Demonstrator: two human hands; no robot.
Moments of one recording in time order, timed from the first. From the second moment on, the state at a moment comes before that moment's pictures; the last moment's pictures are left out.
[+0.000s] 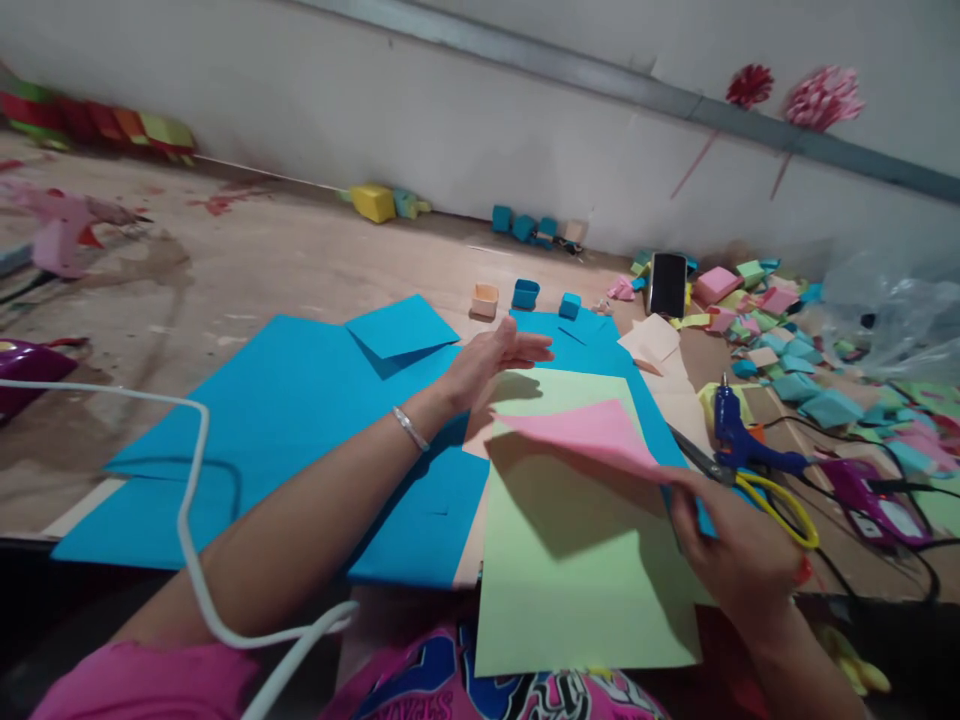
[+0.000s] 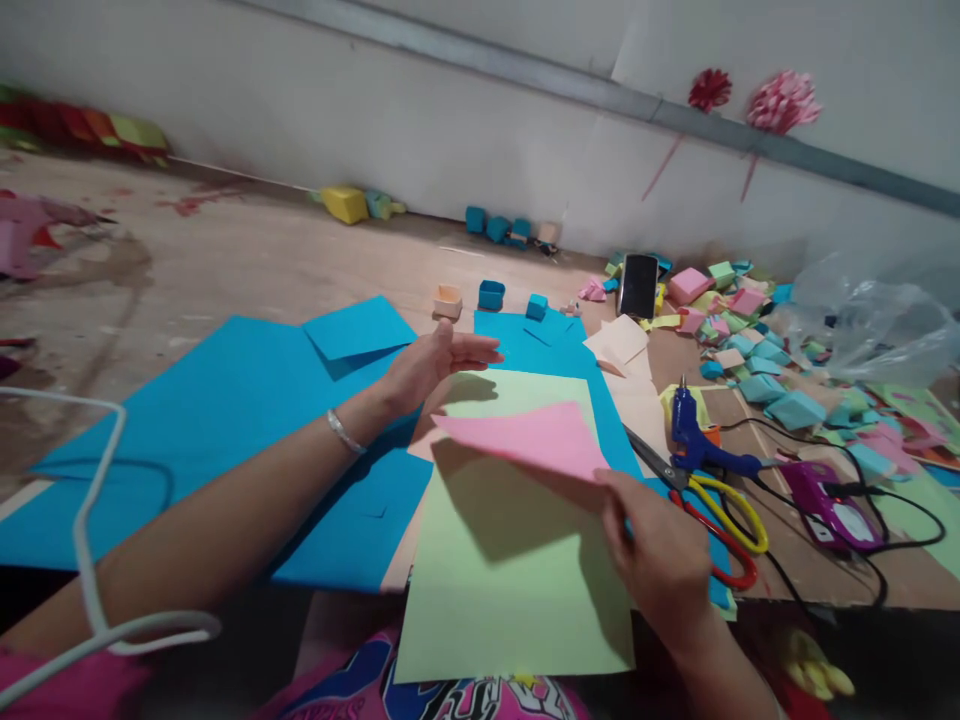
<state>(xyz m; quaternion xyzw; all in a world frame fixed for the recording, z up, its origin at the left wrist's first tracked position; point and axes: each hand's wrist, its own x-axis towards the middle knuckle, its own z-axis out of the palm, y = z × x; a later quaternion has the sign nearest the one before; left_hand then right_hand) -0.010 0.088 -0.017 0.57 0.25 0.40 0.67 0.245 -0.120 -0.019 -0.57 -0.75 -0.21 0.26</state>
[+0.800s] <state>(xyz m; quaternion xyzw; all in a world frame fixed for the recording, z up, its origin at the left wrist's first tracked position) 0.007 0.063 -0.012 0.60 0.26 0.34 0.68 0.251 -0.088 -0.010 -0.63 -0.36 0.33 0.60</state>
